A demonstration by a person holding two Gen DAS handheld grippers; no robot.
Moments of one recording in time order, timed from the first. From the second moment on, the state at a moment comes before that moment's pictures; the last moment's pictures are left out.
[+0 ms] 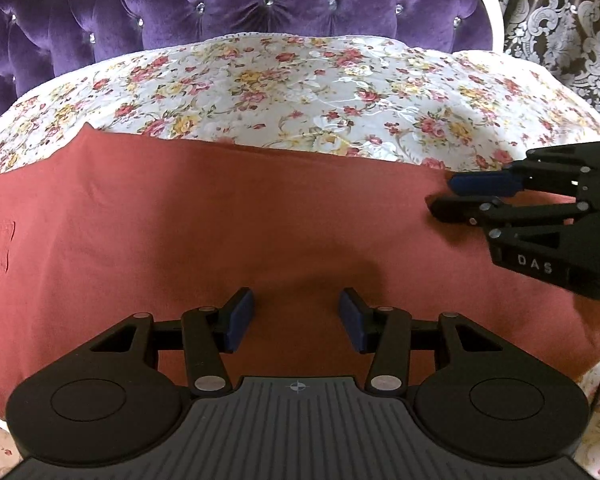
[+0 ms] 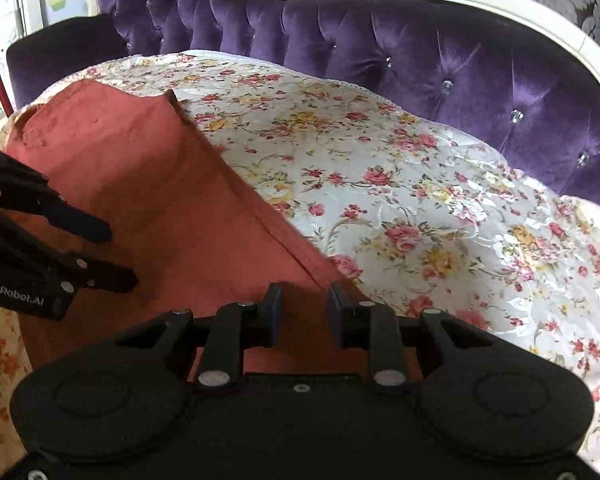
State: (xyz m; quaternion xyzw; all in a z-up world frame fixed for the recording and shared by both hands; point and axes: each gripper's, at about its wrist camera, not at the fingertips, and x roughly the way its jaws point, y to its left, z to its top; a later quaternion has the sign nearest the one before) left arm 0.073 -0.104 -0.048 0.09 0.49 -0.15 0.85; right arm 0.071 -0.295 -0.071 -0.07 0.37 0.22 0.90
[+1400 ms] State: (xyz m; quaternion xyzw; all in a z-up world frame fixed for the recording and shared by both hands) left arm 0.071 -0.130 -0.050 0.11 0.49 -0.15 0.85; right arm -0.083 -0.490 -0.079 0.18 0.36 -0.12 0.91
